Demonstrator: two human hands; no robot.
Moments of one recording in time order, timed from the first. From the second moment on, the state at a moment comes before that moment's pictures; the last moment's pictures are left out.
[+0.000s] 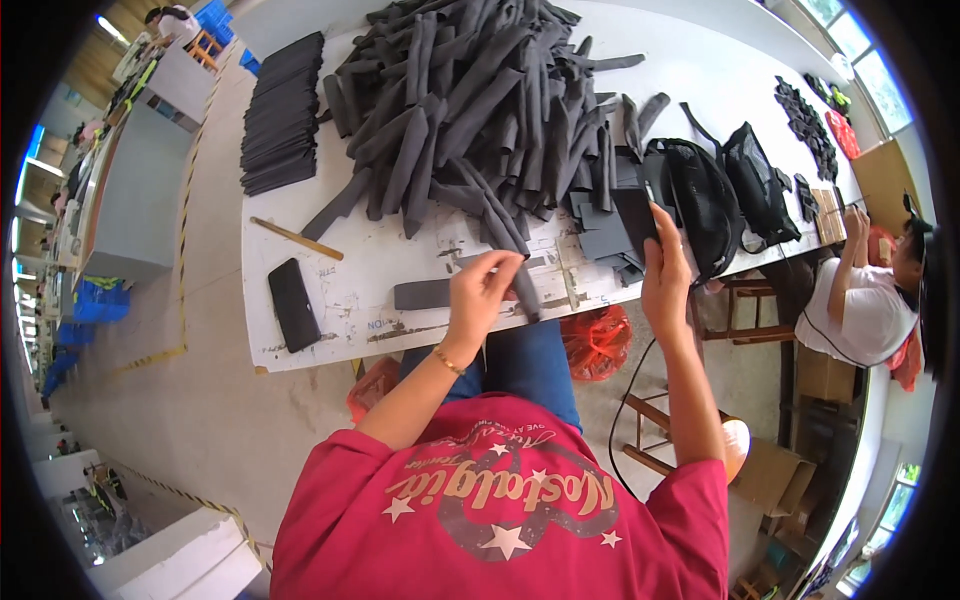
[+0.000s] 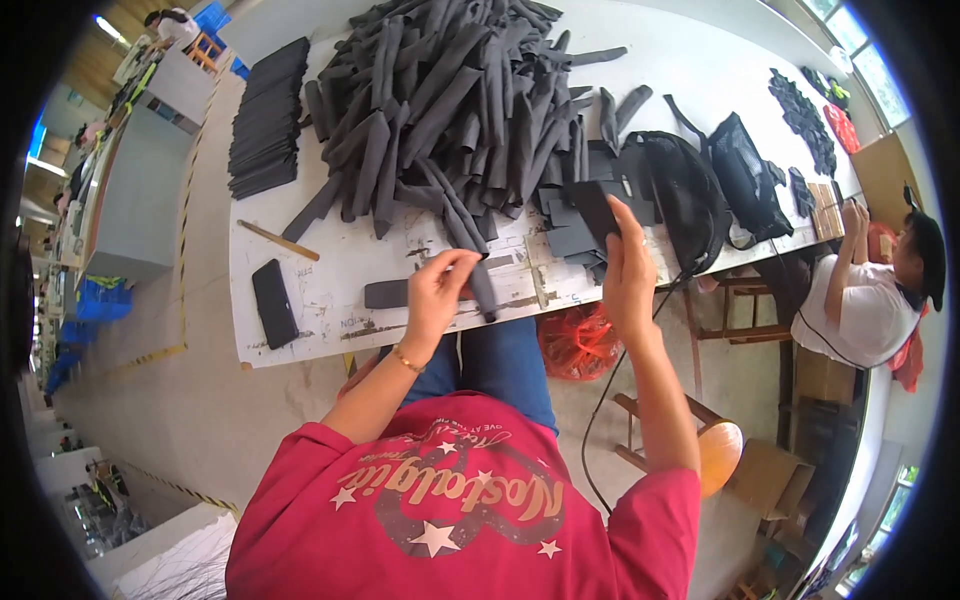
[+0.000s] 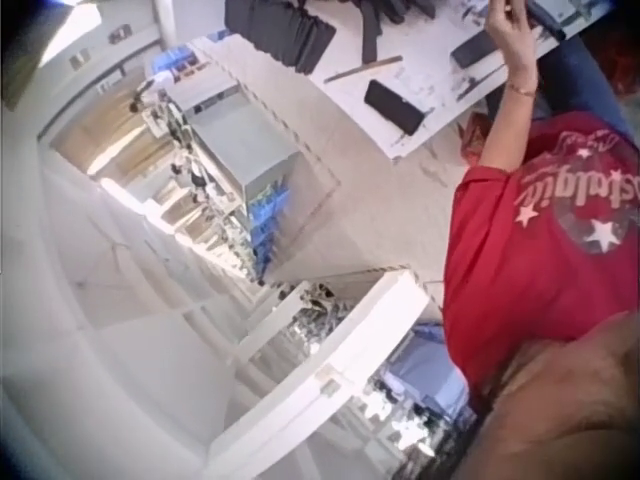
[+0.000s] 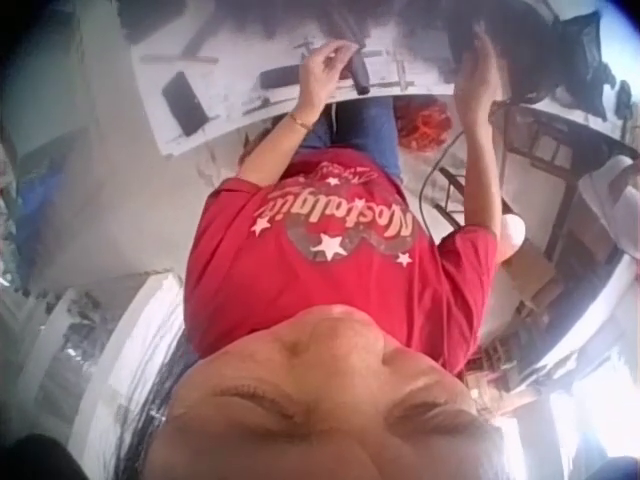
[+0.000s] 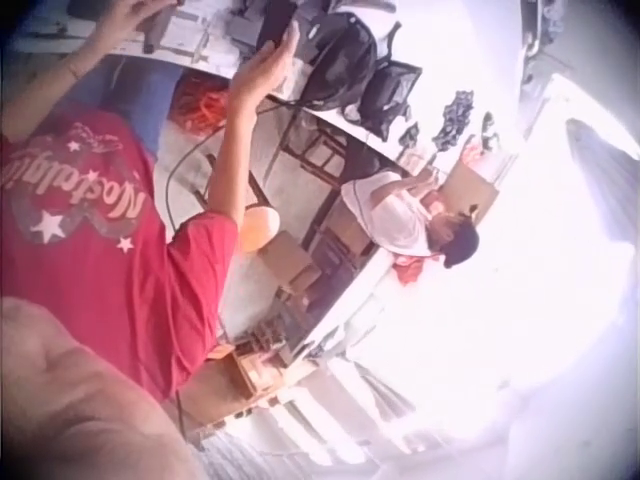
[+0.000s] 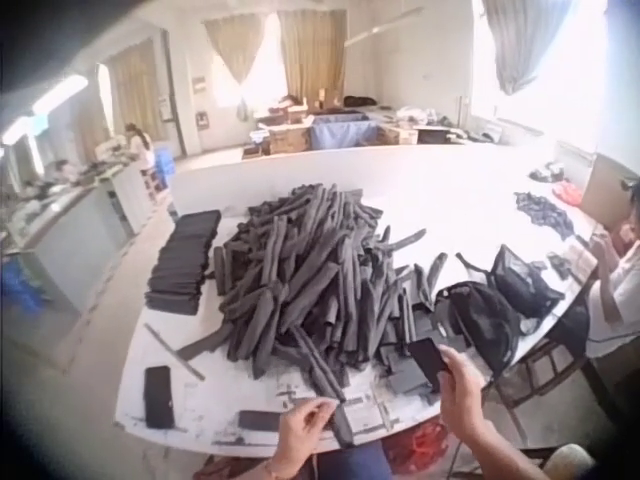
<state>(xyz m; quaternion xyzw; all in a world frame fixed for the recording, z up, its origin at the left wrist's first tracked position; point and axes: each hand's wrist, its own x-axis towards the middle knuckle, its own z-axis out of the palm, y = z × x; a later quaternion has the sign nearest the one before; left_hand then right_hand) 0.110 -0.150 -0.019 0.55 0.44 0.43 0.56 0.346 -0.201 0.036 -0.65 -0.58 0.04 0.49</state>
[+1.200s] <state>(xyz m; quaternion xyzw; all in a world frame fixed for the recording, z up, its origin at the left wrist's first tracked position) 0.025 -0.139 0.016 0.20 0.37 0.52 0.74 0.217 -0.212 0.043 -0.54 -0.77 0.04 0.34</state>
